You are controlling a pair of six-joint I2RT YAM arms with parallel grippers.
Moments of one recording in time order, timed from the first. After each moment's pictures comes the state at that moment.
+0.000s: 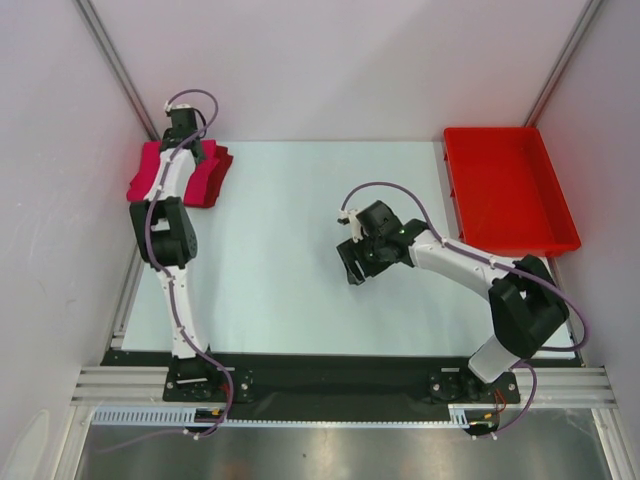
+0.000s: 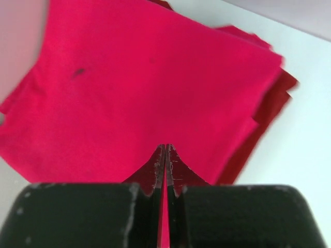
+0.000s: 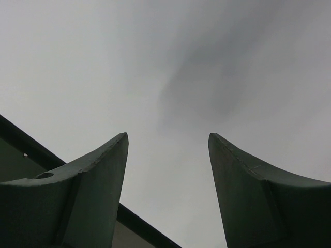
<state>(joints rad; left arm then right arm) 0.09 2.34 2.12 -0.48 -0.31 -0.11 0.70 1.61 1.12 -0.54 -0.16 0.11</state>
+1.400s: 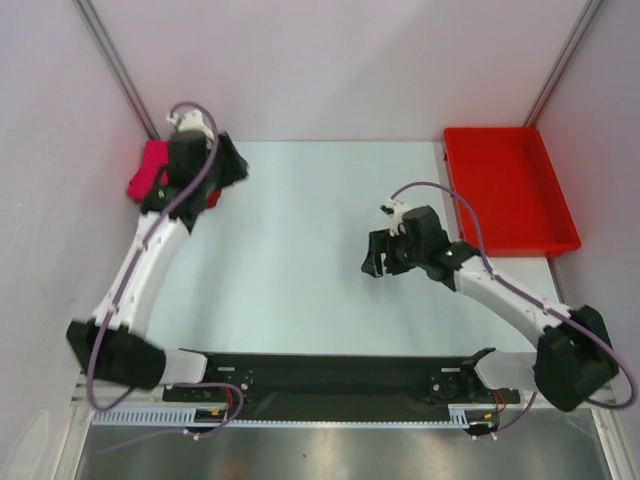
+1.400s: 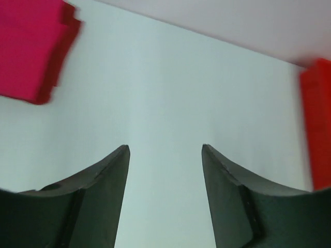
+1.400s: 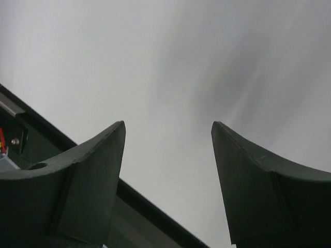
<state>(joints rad) -0.15 1.41 1.47 -0.50 -0.11 -0.41 0.56 1.30 0.88 -0.33 -0.24 0.31</state>
